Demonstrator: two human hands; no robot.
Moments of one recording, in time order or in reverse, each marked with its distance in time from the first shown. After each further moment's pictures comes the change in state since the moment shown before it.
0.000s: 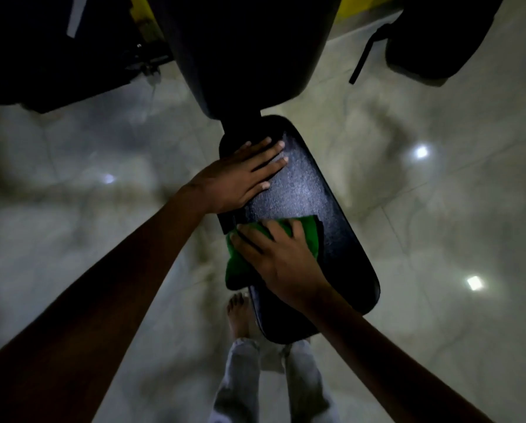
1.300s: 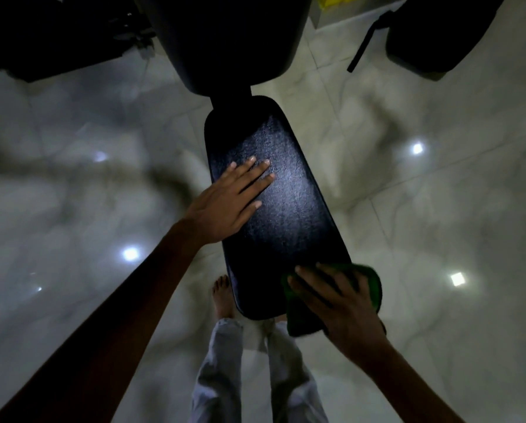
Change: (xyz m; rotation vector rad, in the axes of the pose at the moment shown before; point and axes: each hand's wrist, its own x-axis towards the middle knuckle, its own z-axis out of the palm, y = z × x) left_hand -0.030 0.079 0.016 -0.199 0.125 -0.196; right_hand -0.152 0.037 -0.018 0.028 -0.023 0.044
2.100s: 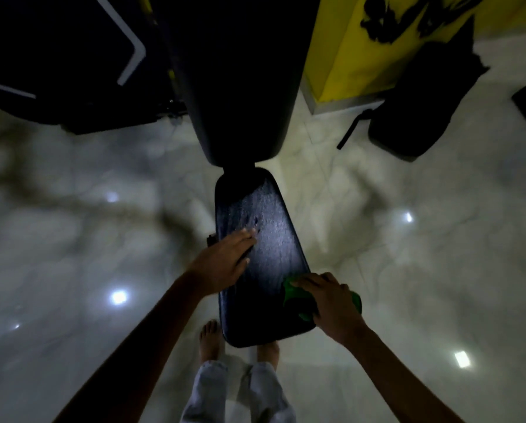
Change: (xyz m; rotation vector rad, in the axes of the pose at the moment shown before) left_hand -0.023 0.061 -0.049 -0.194 -0.031 -0.252; right_hand 0.053 0.052 -0.054 0.177 -0.379 0.182
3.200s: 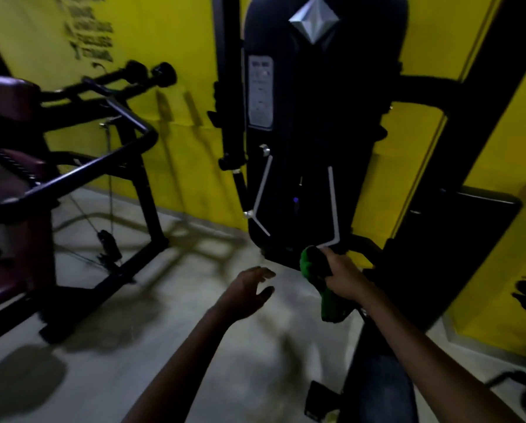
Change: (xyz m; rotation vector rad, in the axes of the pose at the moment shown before) left_hand -0.343 0.093 -0.266 -0.072 0.862 -0.473; right_hand -0.030 -0.381 -0.272 0.083 0.092 -0.521
